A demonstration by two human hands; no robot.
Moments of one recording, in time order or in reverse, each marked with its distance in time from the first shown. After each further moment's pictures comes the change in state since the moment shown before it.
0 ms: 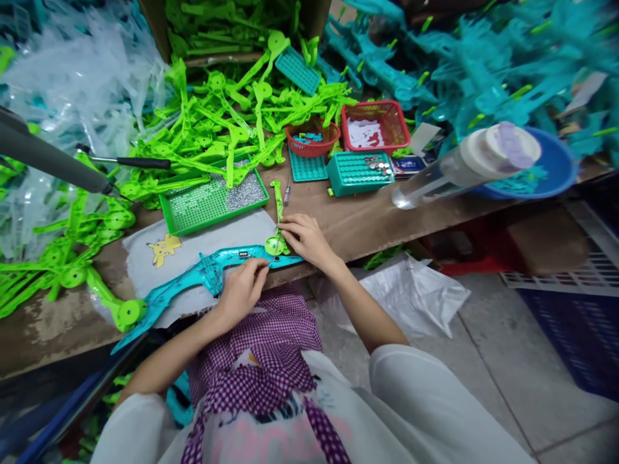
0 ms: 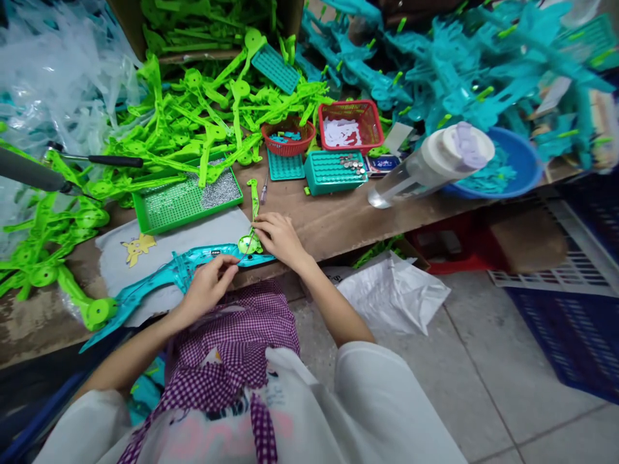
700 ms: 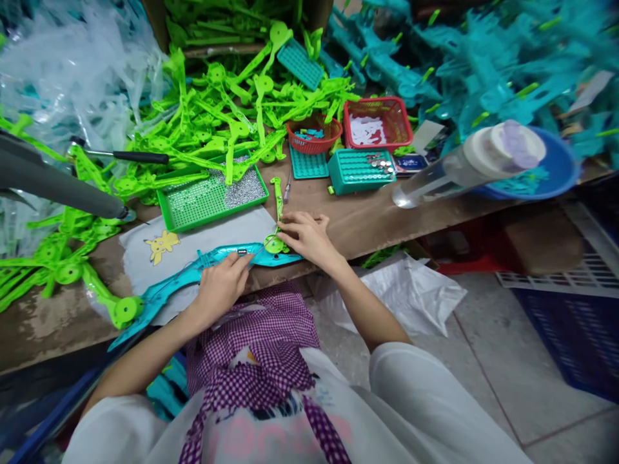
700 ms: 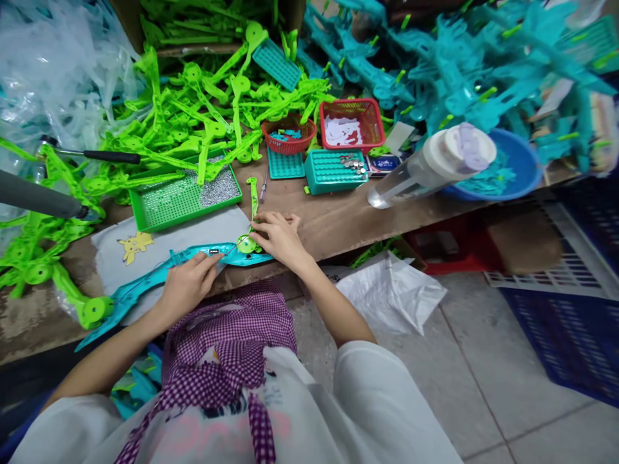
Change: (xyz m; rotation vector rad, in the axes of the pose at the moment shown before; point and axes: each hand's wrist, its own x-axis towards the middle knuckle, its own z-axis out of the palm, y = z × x) left_hand -0.003 0.000 -0.034 0.642 -0.139 -0.032; right_hand 0.001 -0.013 -0.009 -0.128 -0.114 0.121
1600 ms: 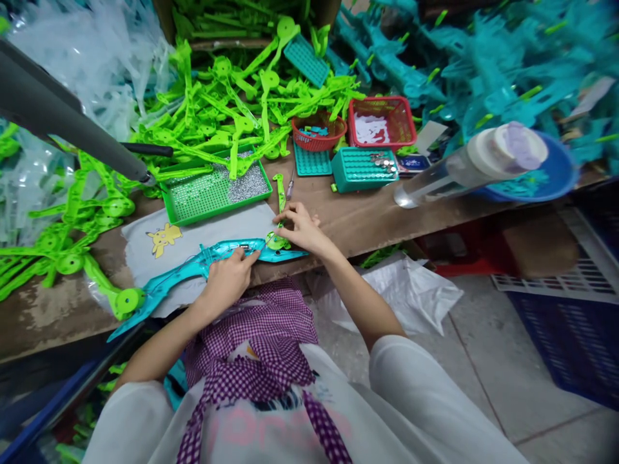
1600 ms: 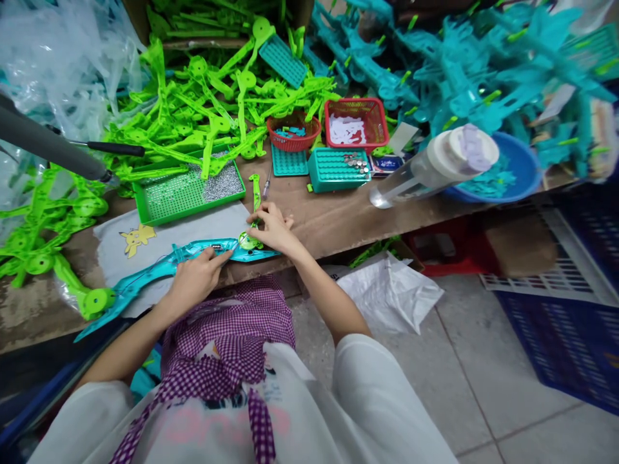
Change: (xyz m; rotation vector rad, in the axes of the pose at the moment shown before) left_hand 0.004 0.006 0.007 0.057 -0.157 -0.049; right_hand 0.017 -0.010 0.010 0.222 -0.076 0.210
